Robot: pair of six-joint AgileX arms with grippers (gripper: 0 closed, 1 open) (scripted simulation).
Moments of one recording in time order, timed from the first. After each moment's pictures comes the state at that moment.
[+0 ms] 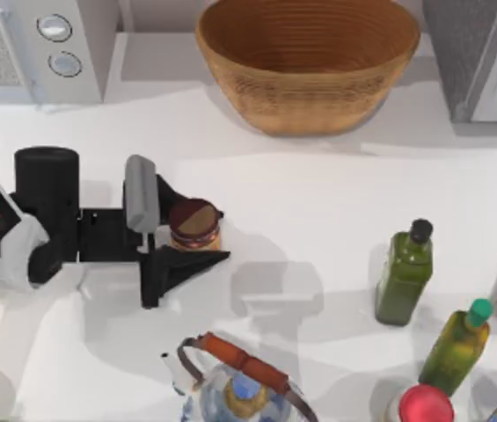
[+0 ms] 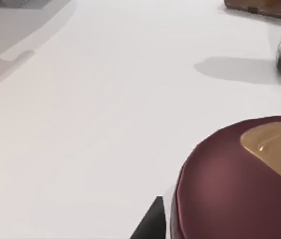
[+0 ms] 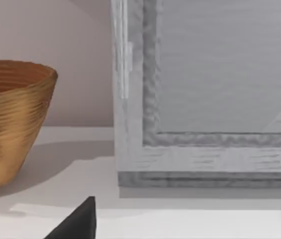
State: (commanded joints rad) left arm -0.21 2.24 0.83 0.82 1.20 0.57; right arm 0.00 0.00 0.00 0.00 0.00 0.00
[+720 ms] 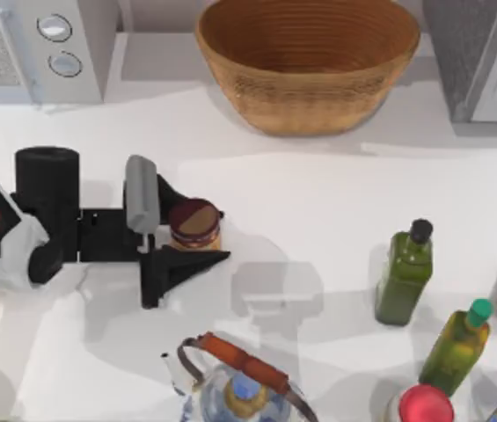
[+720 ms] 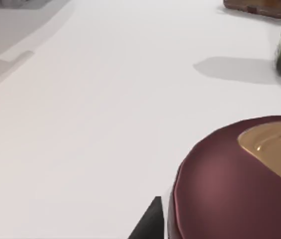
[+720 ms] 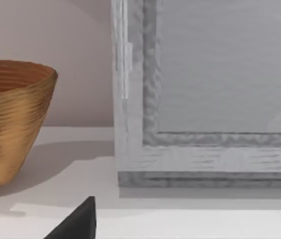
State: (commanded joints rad) left arm -0.21 2.24 0.83 0.82 1.20 0.57; right arm 0.00 0.00 0.00 0.00 0.00 0.00
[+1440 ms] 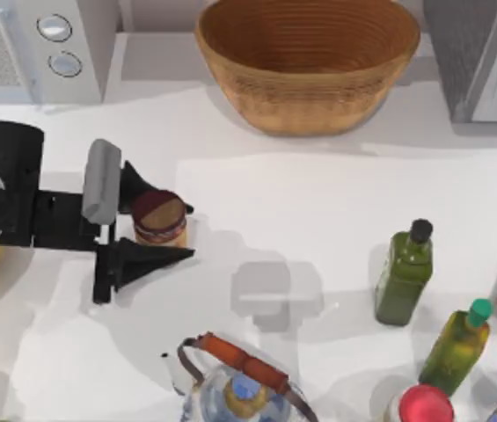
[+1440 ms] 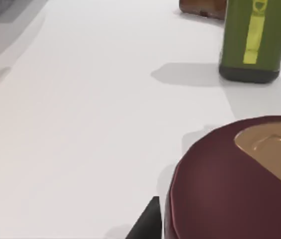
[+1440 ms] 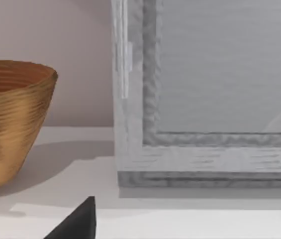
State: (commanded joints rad) left arm -0.11 2.02 0.88 0.10 1.29 1.05; right arm 0.00 0.00 0.00 0.00 0.00 0.00
